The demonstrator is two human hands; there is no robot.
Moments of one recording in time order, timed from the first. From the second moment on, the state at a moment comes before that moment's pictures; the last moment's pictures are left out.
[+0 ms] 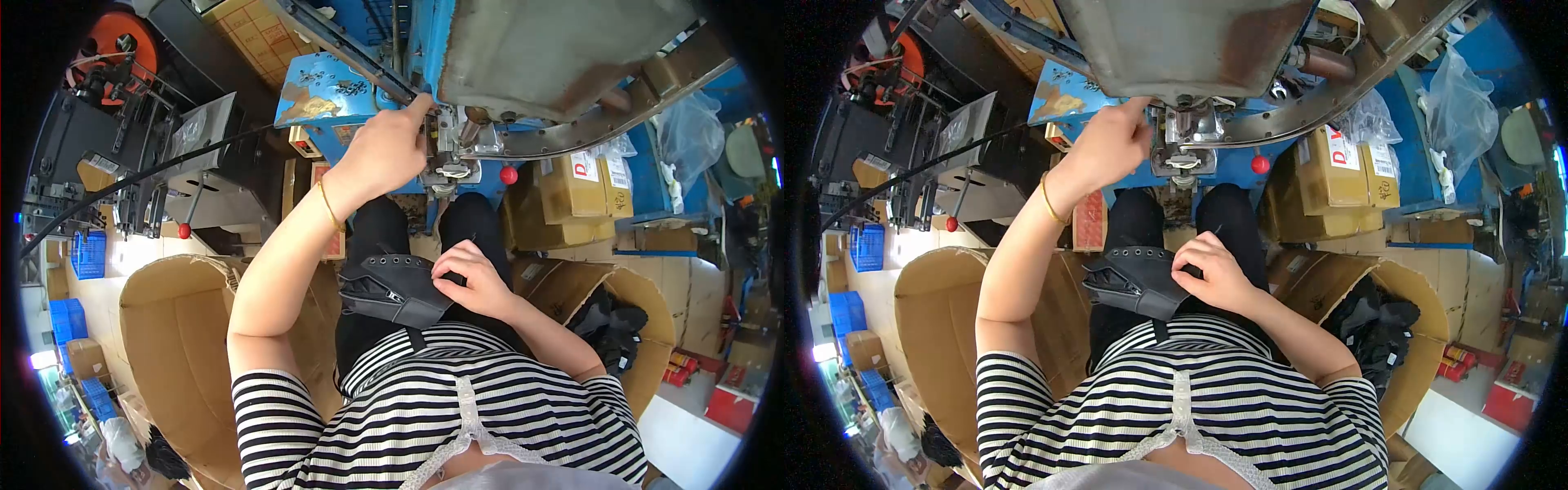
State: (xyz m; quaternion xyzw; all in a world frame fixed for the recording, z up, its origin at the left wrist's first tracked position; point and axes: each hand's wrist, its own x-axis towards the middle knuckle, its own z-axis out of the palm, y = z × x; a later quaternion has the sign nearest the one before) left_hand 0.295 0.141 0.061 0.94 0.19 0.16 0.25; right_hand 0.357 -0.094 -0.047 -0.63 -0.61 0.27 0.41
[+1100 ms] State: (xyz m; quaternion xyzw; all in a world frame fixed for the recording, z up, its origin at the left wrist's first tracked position) left_hand 0.197 0.067 -0.050 0.92 0.17 0.02 0.34; right_hand 0.425 -0.038 0.044 -0.52 -0.25 0.18 0.80
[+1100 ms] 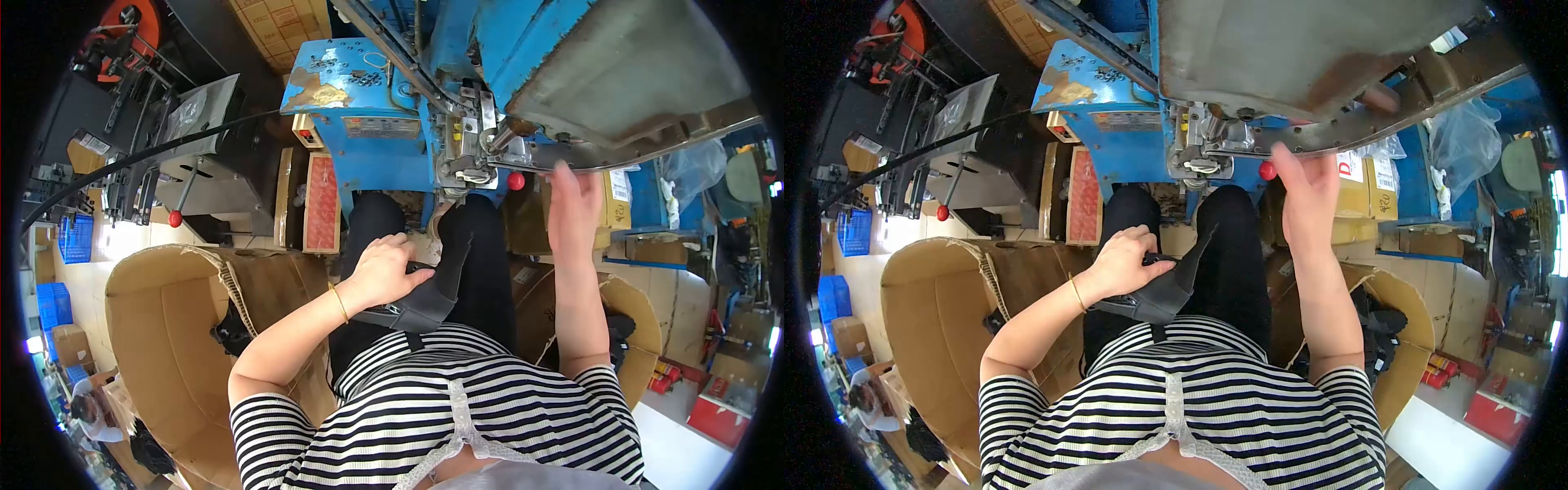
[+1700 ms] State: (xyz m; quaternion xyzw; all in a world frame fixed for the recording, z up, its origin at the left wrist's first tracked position) left_hand 0.186 0.060 -0.050 0.91 0.20 0.06 0.35; right_hand 0.480 -0.055 0.044 -0.63 -0.41 0.11 0.65
